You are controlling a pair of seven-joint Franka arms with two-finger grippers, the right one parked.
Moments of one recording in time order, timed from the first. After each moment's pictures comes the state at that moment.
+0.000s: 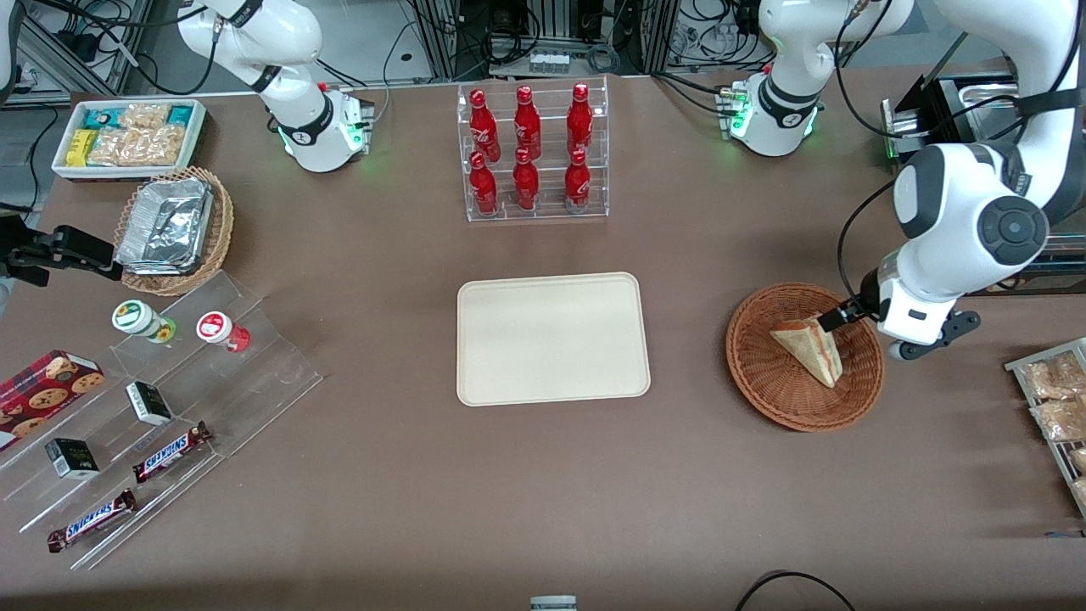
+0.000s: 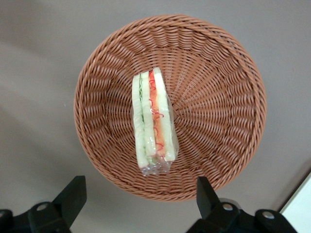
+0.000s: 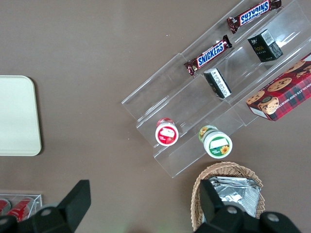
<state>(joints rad) -0.02 0.11 -0.05 -2.09 0.01 2.09 -0.61</state>
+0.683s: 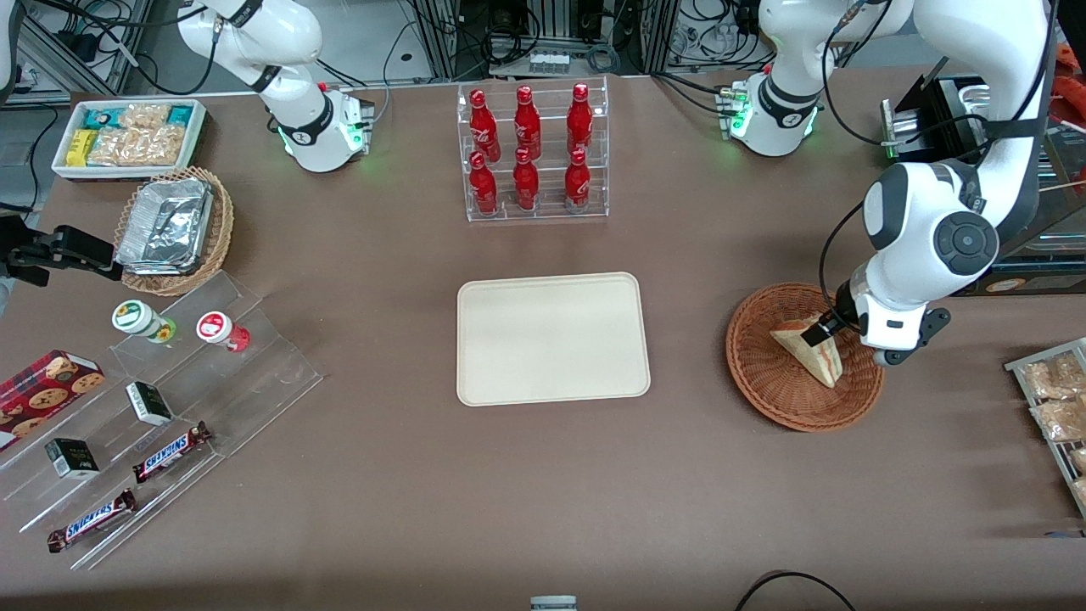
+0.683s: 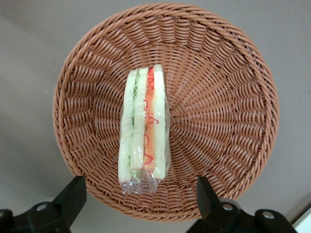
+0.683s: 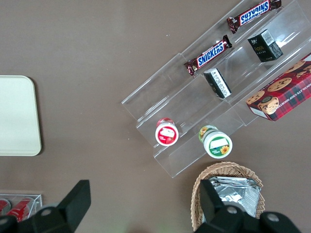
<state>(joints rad) -0.03 0.16 -0.05 -2.16 0.01 2.23 -0.72</state>
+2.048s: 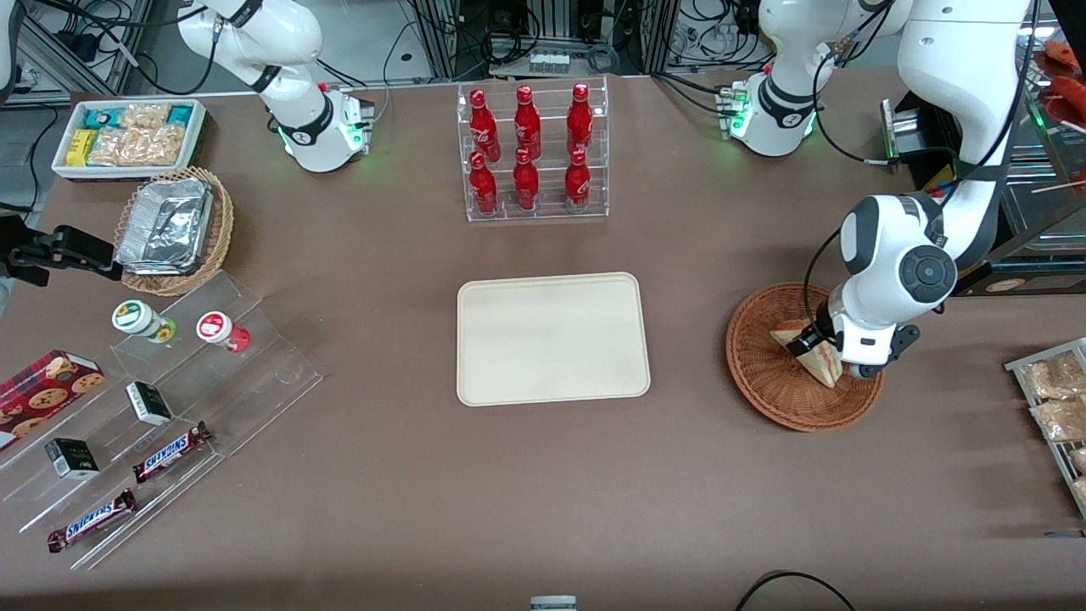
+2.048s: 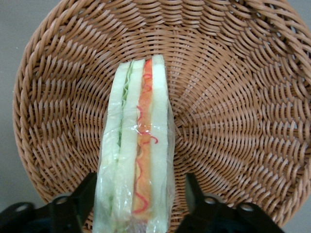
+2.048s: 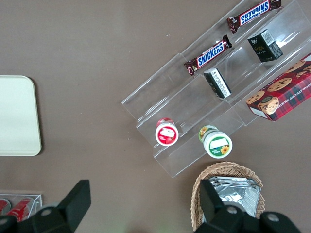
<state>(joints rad) -0.03 0.28 -0.05 -2.18 0.01 2.36 -0.73</state>
